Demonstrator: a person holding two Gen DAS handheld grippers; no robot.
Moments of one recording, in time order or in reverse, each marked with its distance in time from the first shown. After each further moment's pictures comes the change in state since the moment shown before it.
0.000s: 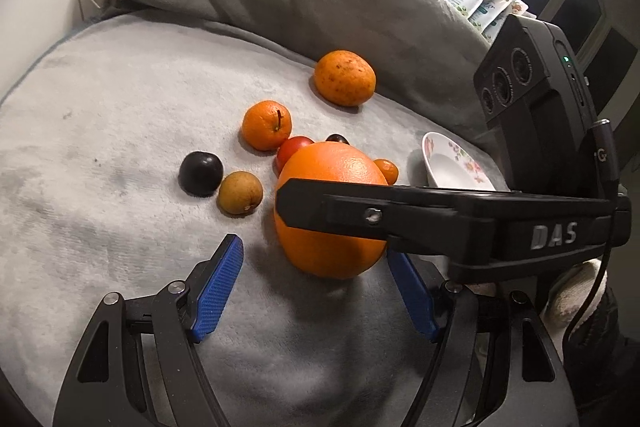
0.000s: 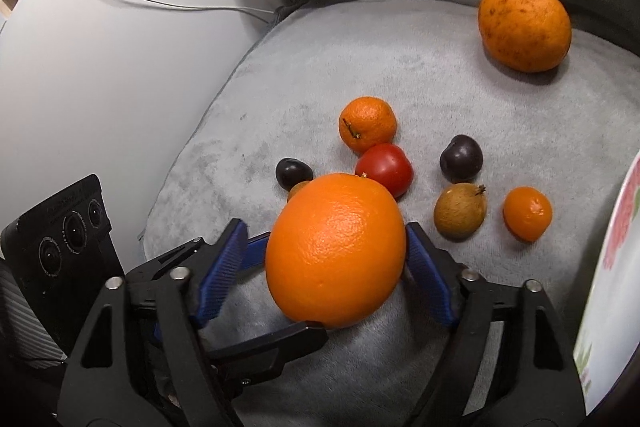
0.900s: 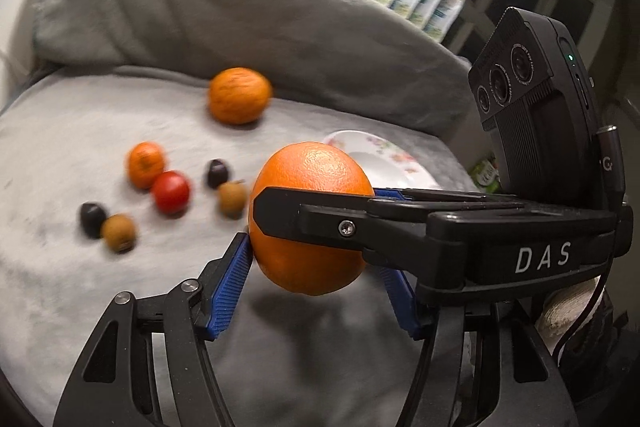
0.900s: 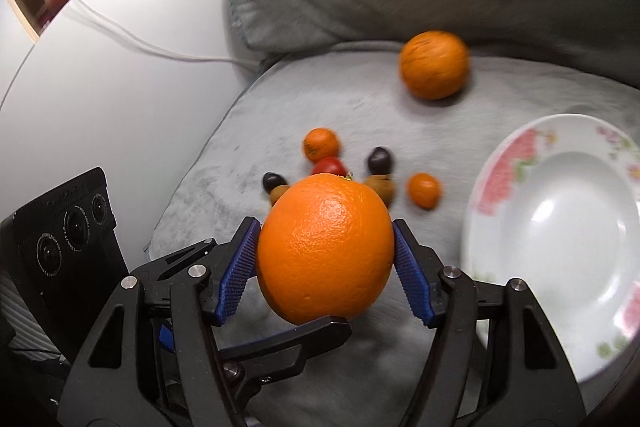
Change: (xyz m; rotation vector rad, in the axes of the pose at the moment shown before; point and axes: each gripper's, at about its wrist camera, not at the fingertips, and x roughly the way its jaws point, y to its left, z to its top) left arm 0.007 -0.087 0.003 0.186 -0.016 -0.105; right arm -0.093 -0.019 -0.034 0.030 -0.180 -0.067
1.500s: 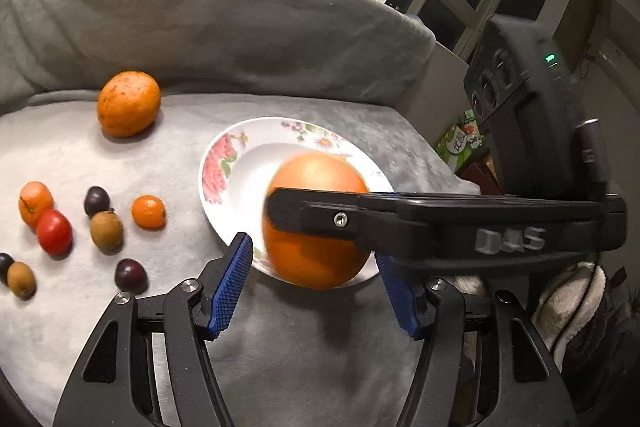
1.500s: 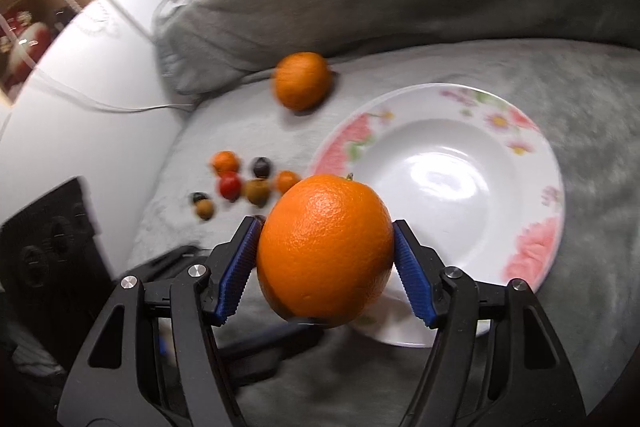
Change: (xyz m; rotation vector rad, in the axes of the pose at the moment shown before) left arm 0.051 -0.062 0.010 0.122 0.066 -0.074; right arm -0.053 -0.082 -0.027 0.193 -0.067 -0.132
